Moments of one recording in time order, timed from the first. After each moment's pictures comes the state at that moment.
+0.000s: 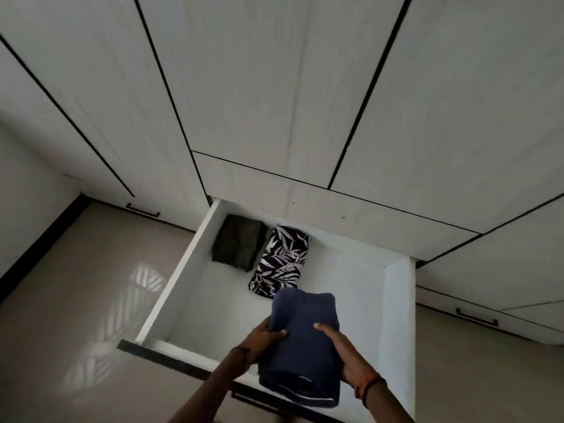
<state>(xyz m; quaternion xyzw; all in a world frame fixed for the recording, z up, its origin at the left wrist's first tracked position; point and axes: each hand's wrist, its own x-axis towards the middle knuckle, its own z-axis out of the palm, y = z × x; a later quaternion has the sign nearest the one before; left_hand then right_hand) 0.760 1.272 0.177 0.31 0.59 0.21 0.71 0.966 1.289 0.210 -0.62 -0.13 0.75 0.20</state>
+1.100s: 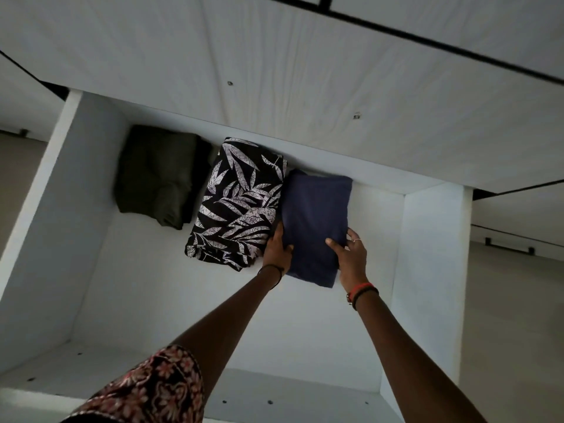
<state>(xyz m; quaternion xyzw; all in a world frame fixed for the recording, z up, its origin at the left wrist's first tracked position) 0.890 1.448 -0.082 0.43 0.71 0.14 0.55 1.048 1.445 -0.074 -0.77 -0.23 0.51 0.30</state>
